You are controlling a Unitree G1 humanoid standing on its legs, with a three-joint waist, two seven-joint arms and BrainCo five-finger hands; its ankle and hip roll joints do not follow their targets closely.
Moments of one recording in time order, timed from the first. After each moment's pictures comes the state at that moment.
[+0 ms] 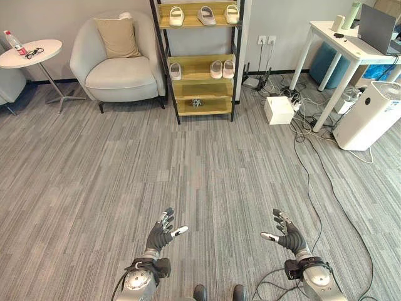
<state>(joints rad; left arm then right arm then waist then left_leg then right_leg) 0.21 0.26 -0.22 0.32 -0.33 -0.19 0.06 0.19 -0.33 0.22 0.31 0.16 -0.17 -0.08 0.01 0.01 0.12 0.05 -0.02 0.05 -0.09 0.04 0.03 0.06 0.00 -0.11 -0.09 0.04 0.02</state>
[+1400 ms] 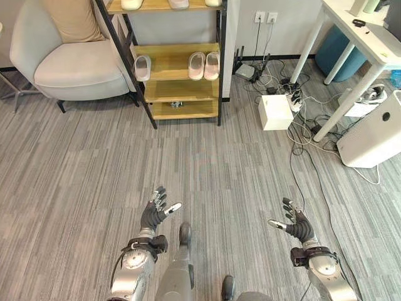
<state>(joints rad) 0.08 0.26 -0.15 0.32 -0.37 -0.21 0.12 0.16 -0.37 0.18 0.32 0.18 -0.17 -0.13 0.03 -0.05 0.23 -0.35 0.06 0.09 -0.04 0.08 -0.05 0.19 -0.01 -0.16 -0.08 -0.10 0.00</state>
